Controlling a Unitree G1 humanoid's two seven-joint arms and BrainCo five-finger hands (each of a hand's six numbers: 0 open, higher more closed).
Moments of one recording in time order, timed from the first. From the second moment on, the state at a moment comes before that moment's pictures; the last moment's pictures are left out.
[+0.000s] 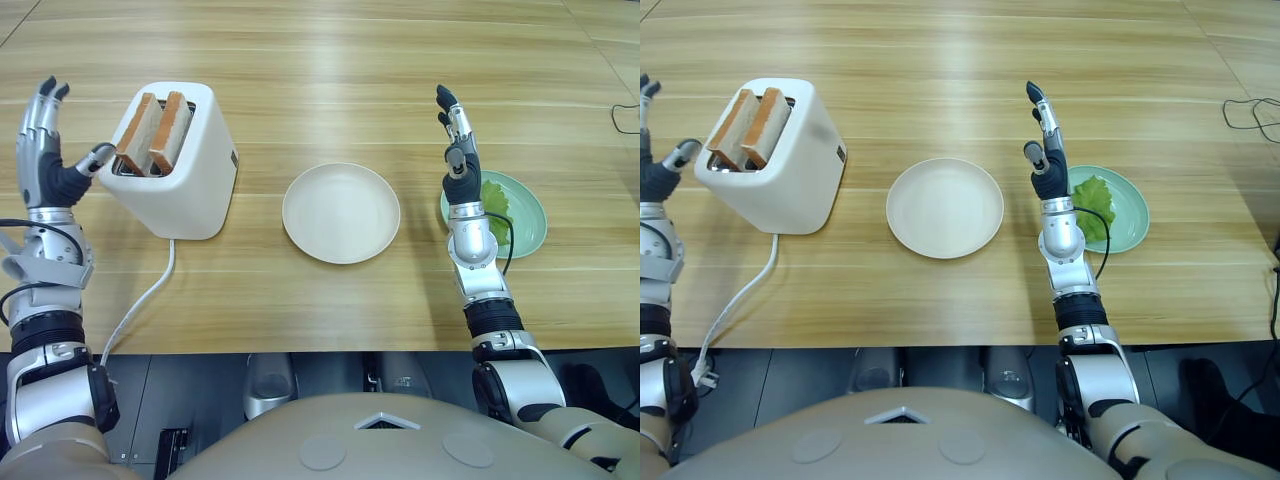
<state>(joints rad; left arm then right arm) -0.26 0.72 0.31 0.73 0.56 -0.71 0.42 -0.32 -0.17 -0.01 0.46 -0.23 -0.71 -0.13</state>
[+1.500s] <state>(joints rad) -0.28 0.70 0.12 0.78 0.32 -0.75 0.33 -0.31 -0.17 -0.01 0.46 -0.23 -0.72 -0.14</state>
